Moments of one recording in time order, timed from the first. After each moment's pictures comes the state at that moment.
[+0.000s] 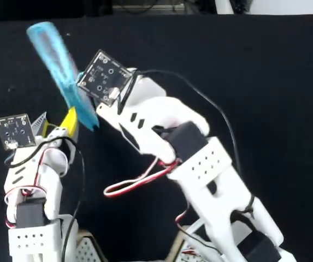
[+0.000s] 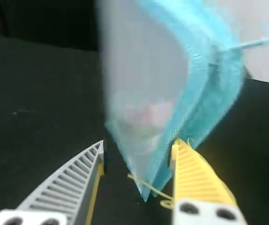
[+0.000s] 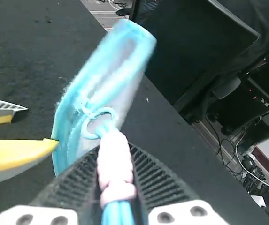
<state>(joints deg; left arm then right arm) -11.6 -90.4 74.5 40.7 6.5 -37.6 -28.5 14.2 47.1 27.2</state>
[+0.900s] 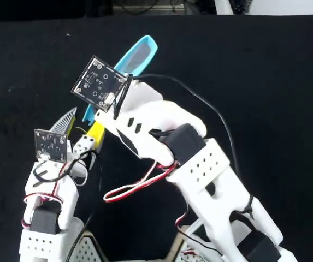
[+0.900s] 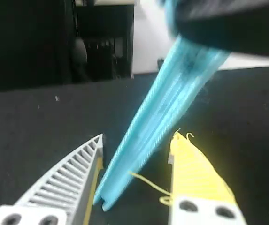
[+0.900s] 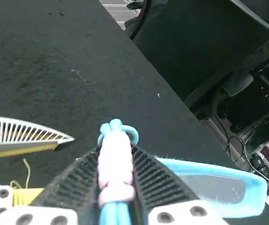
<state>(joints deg) 2.4 -103.7 87.7 28.5 -4.2 -39.6 -28.5 14.2 50.5 27.2</state>
